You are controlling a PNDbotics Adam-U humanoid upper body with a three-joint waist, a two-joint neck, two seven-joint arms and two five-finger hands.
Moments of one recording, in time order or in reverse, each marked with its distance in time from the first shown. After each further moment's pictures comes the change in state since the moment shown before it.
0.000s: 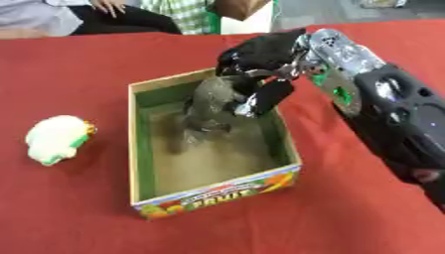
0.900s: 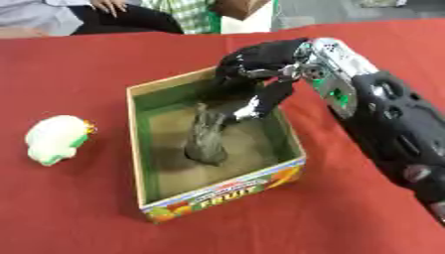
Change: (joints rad) left arm 0.006 -0.001 -0.001 0.000 -0.003 0.007 0.001; right arm -0.001 0.015 -0.004 0.044 -0.165 0.017 0.017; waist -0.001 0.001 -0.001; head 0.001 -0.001
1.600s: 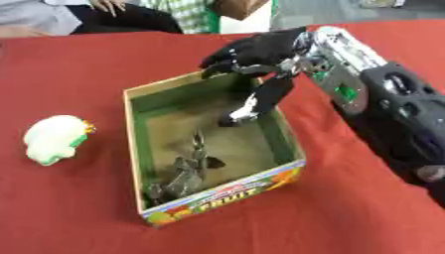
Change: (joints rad) left arm 0.003 0.000 0.000 0.000 0.003 0.004 -0.001; right arm -0.004 -0.067 -0.020 -0.172 -0.080 0.016 0.016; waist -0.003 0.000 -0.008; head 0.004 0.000
